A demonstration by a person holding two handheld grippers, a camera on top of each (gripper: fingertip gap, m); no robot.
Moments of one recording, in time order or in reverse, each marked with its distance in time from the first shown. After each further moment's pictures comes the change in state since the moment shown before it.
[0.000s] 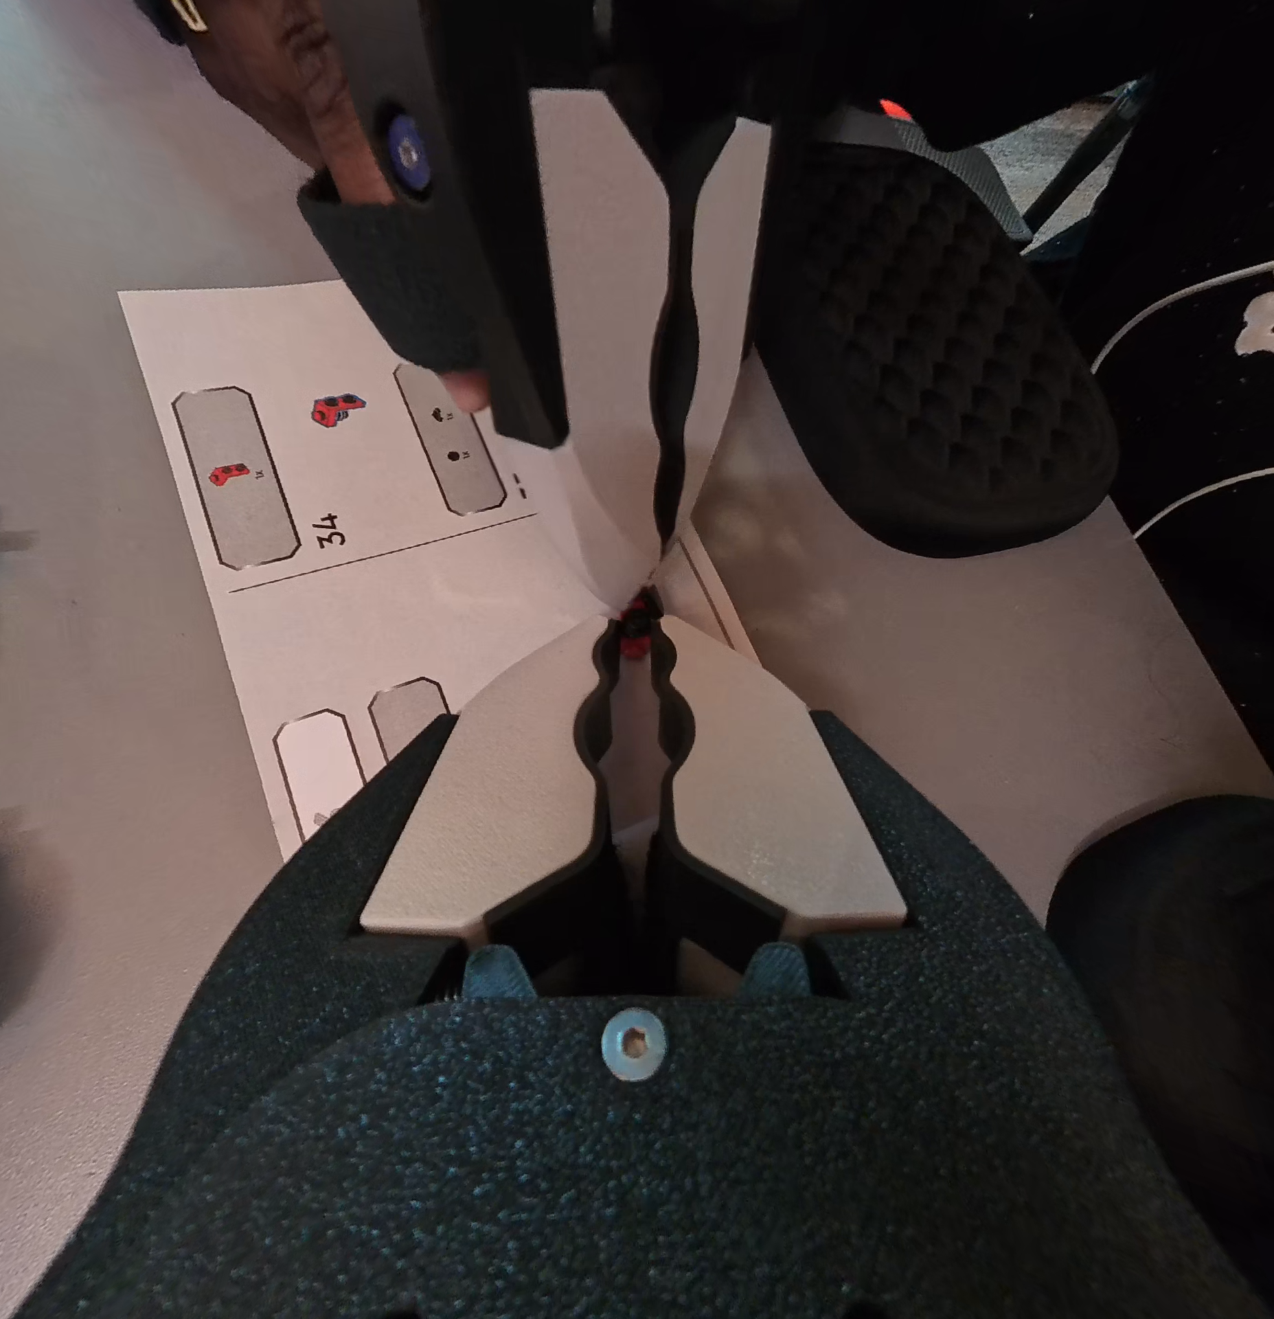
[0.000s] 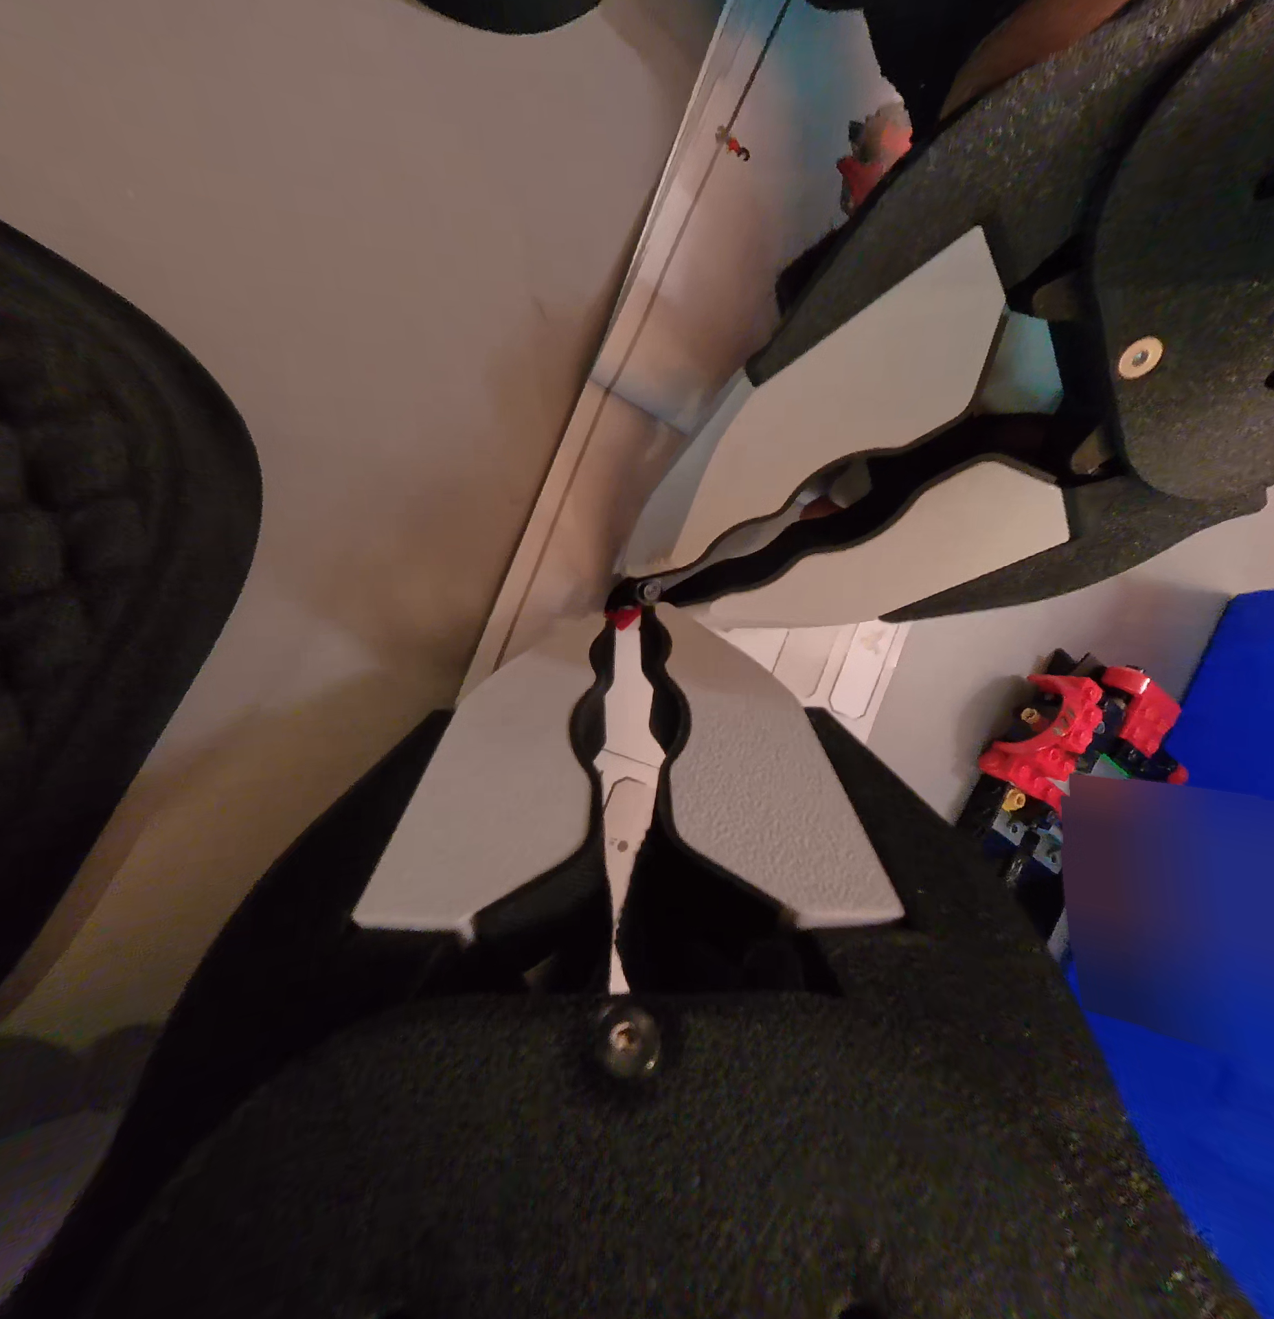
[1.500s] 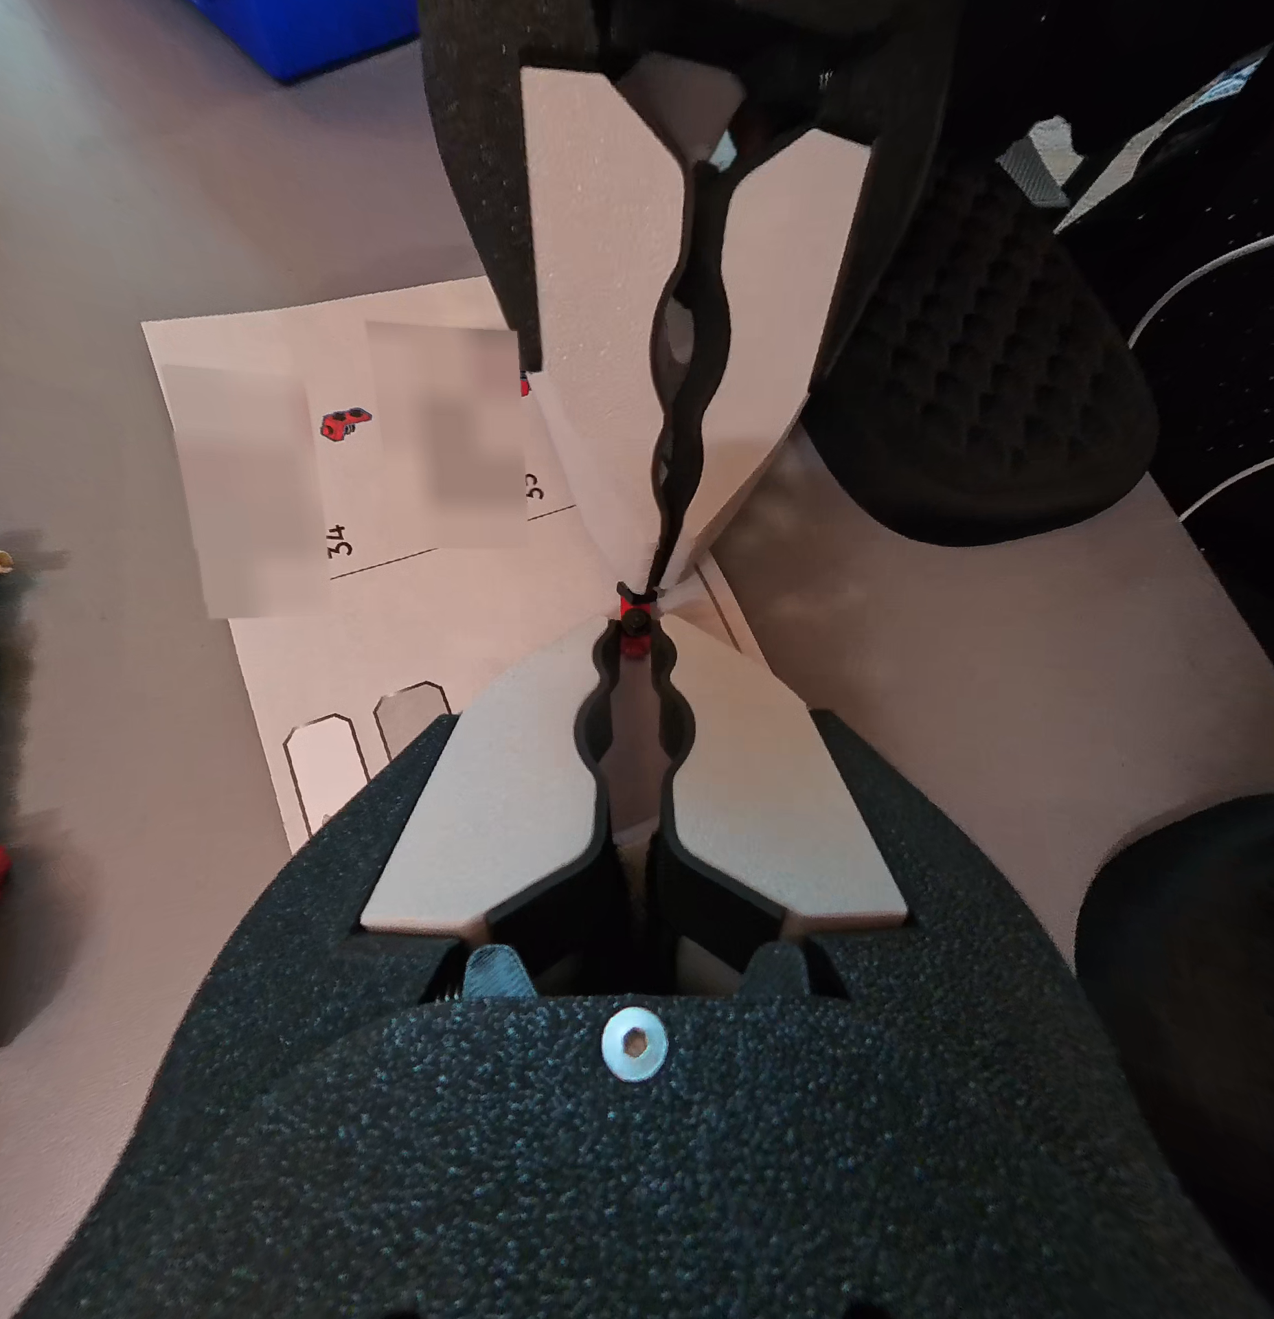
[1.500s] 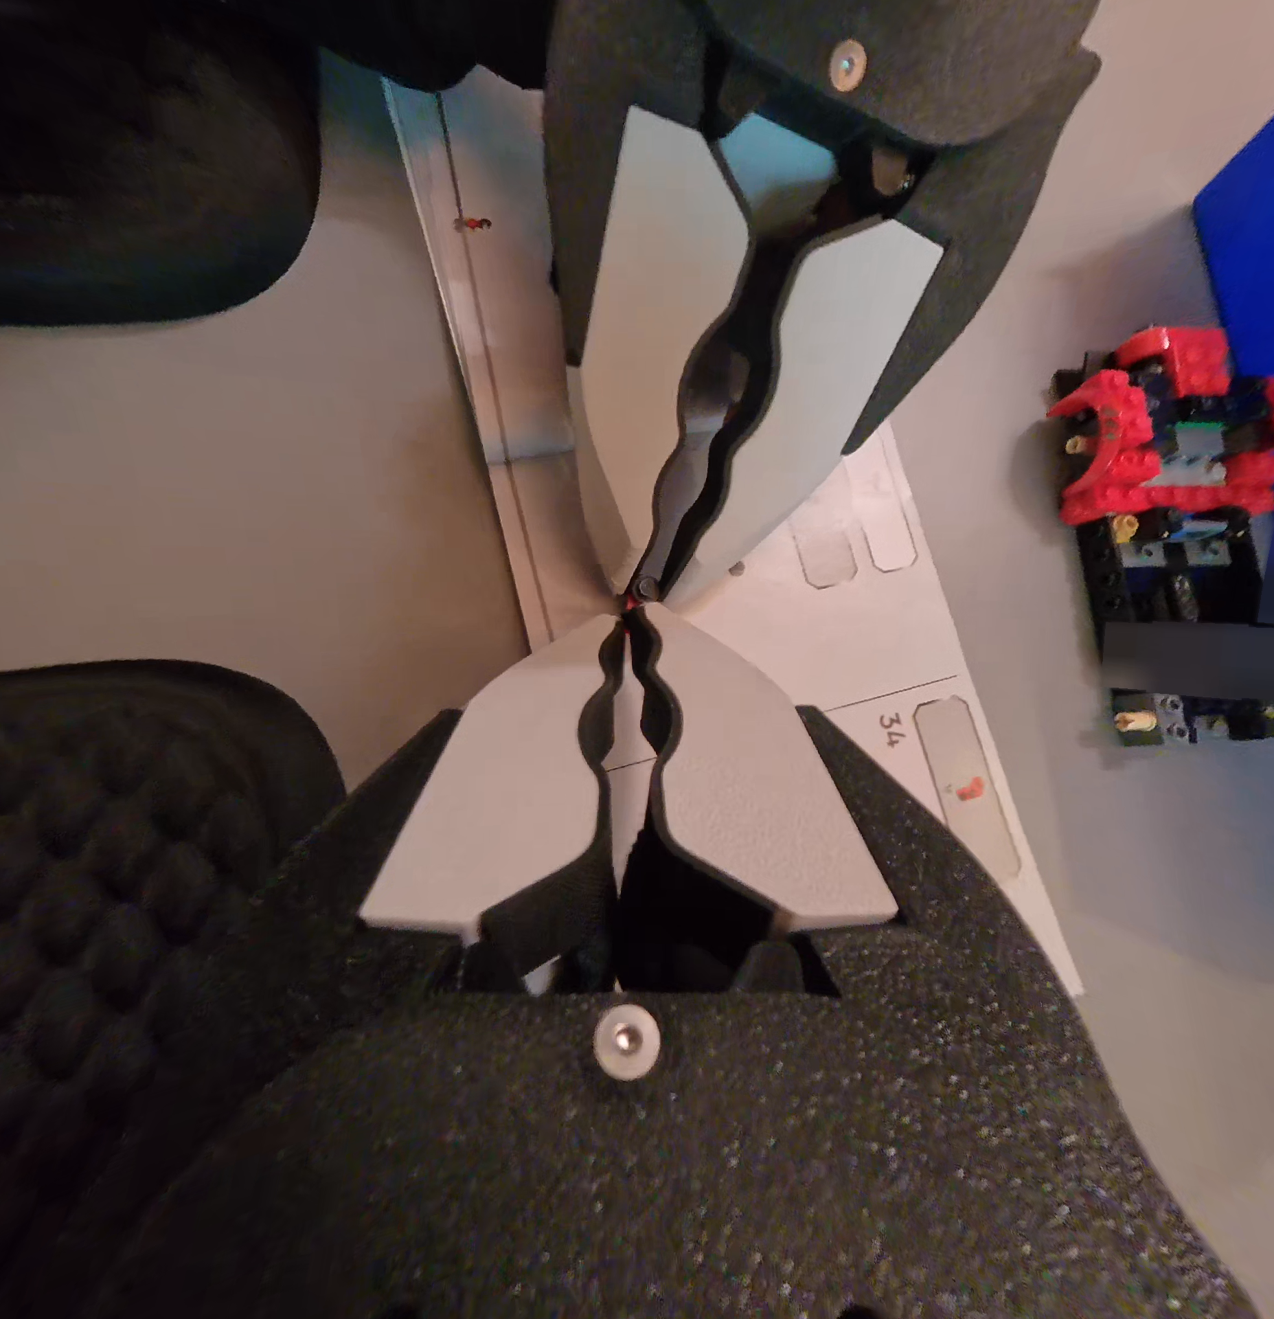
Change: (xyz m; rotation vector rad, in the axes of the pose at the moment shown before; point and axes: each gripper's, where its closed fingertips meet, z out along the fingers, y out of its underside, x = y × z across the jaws) left arm 0.000 0.000 0.001 -0.002 -0.046 0.054; right arm -0.004 -0.003 -0.002 0.082 0.230 0.616
